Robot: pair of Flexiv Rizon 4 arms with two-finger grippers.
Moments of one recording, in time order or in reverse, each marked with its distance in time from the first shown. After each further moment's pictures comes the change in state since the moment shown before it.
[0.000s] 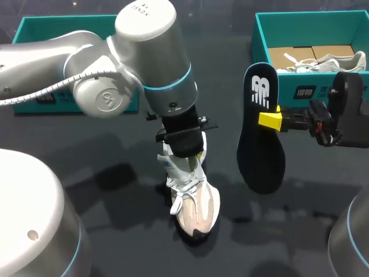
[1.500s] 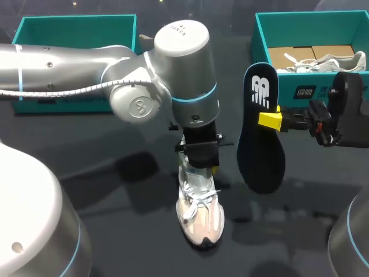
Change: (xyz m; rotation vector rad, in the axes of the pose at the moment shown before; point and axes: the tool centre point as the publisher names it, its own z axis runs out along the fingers) left arm -0.022 0.000 0.070 0.092 0.062 0.096; right arm 0.000 0.000 0.000 0.000 0.000 0.000
